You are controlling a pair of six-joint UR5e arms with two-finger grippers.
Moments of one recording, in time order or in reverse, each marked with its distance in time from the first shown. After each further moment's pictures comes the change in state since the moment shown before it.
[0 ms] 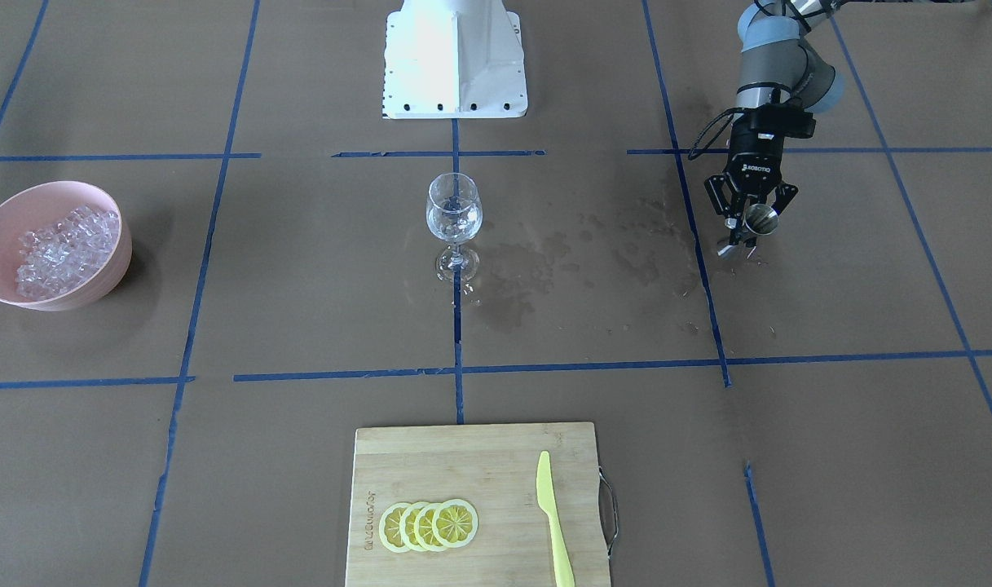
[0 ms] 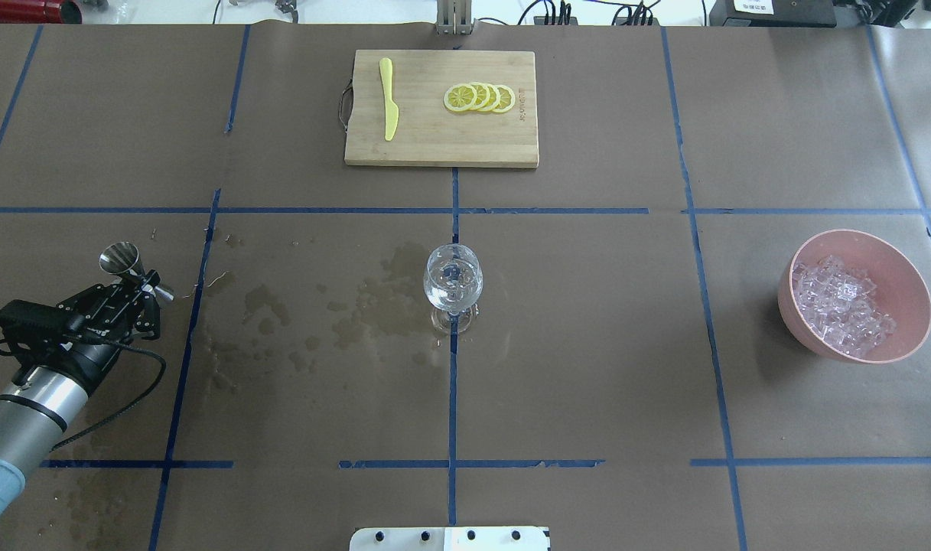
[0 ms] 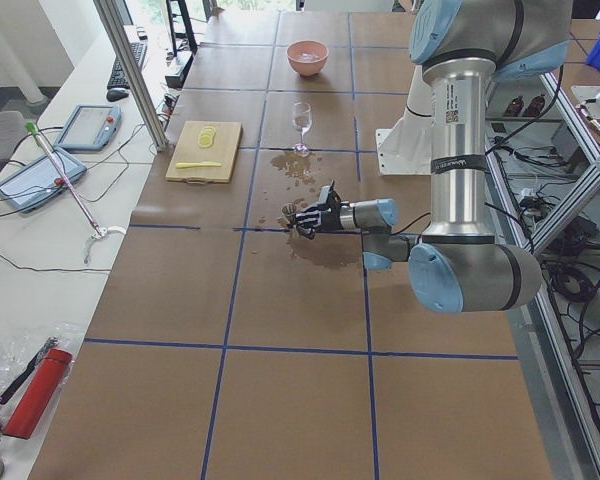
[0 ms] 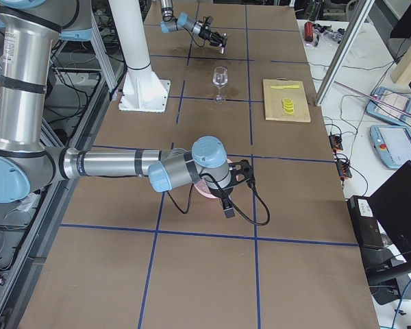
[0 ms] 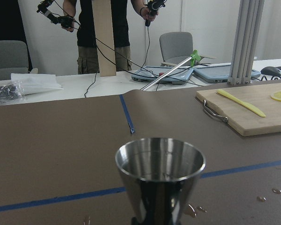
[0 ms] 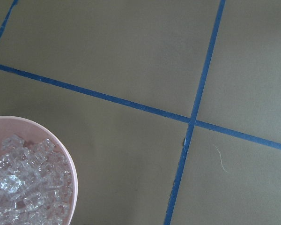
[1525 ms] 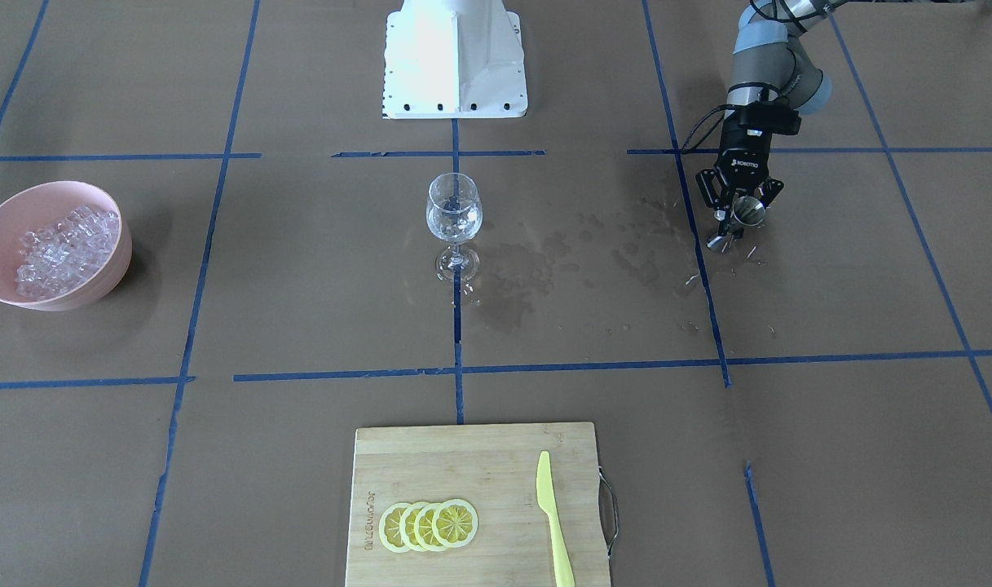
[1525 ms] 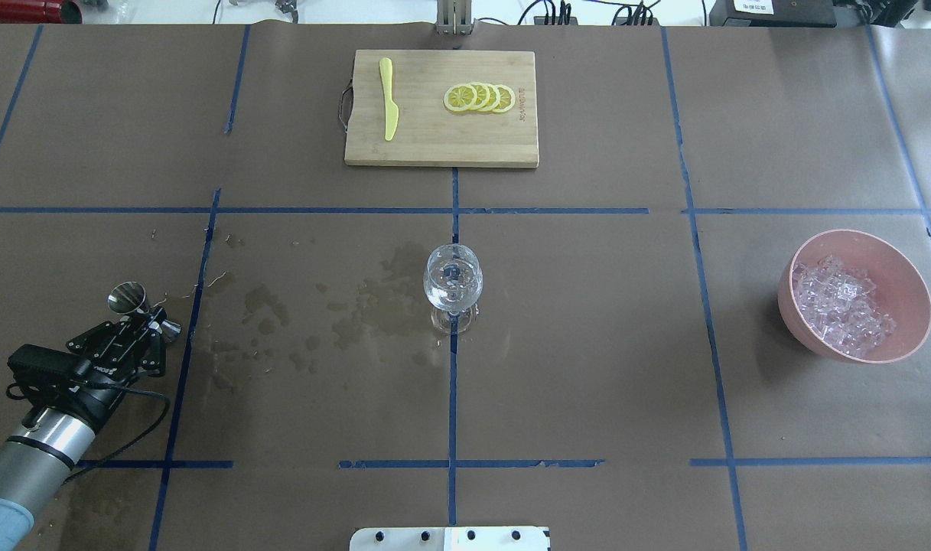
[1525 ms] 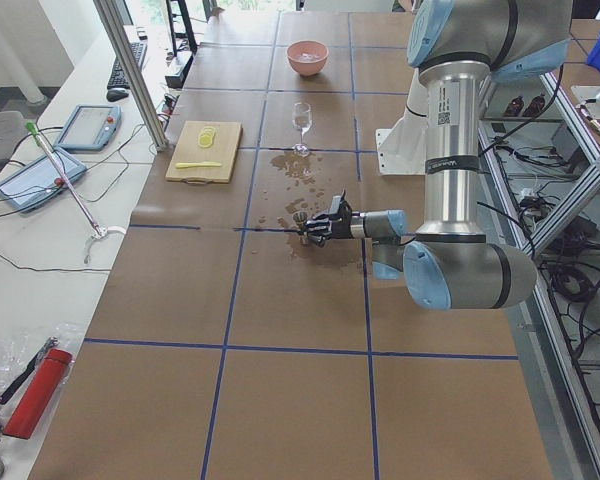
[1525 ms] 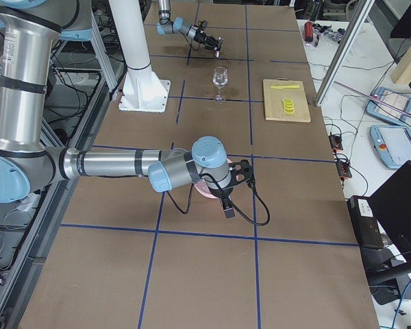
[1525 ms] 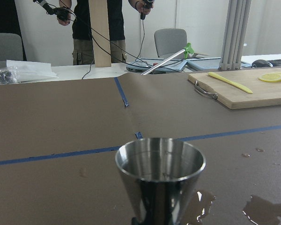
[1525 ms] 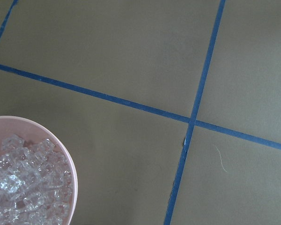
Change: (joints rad) left arm 0.086 -0.010 0.077 -0.089 0.083 -0.012; right arm 0.000 0.000 0.000 0.000 0.000 -0.001
